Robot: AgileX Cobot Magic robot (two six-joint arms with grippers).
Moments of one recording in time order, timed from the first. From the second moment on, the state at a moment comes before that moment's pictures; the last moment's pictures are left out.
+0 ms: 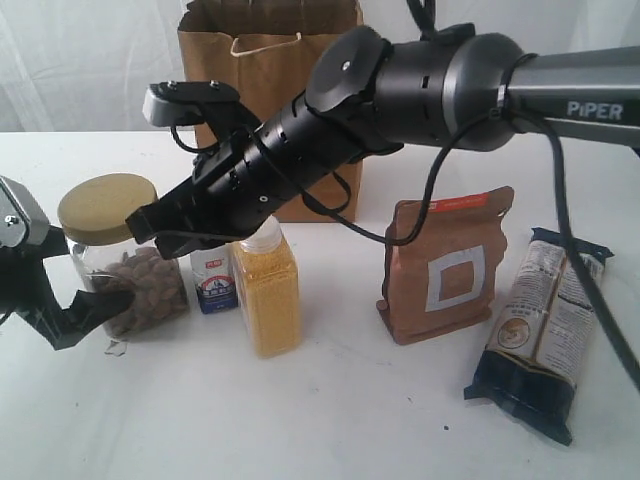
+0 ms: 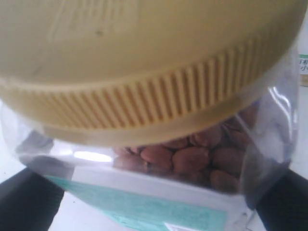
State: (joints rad) left arm 0.14 1.74 -0.59 1.21 -0.81 -0.32; right arm 0.70 1.92 -1.51 0.84 0.74 -0.65
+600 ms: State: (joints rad) left arm 0.14 1.80 -0.59 1.11 -0.93 -0.19; right arm 0.70 1.85 -1.51 0.76 0.83 -0.63
